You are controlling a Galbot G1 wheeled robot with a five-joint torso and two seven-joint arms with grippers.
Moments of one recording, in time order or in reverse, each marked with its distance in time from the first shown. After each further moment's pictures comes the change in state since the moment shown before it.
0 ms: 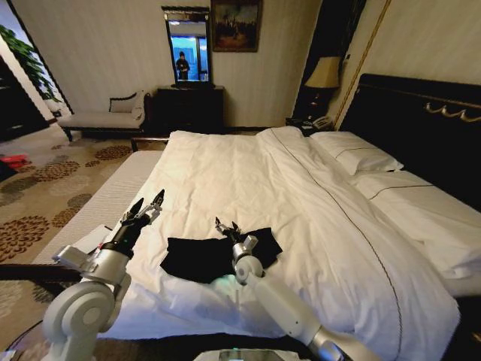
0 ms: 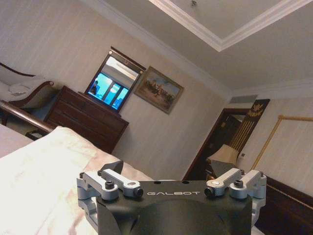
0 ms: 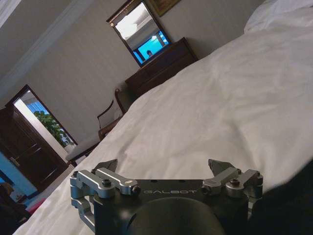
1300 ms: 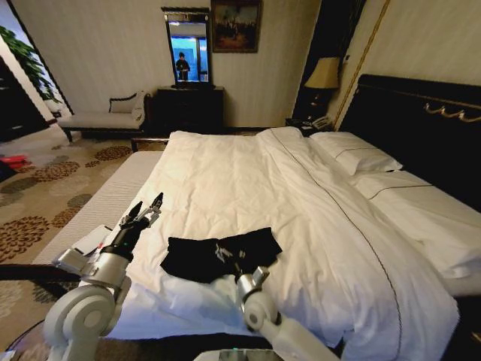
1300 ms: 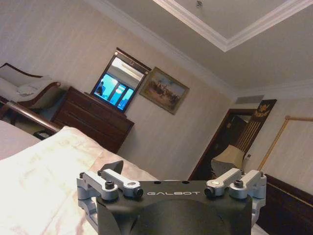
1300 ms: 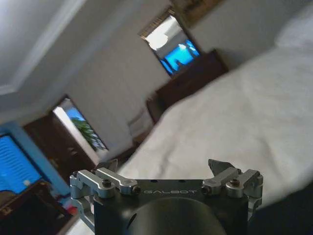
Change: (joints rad) left arm 0.026 -0.016 -0.004 -0.004 0.016 -0.013 -0.003; right arm -0.178 -0.148 -0.014 0.375 -0.073 -0.010 0.008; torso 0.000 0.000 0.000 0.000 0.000
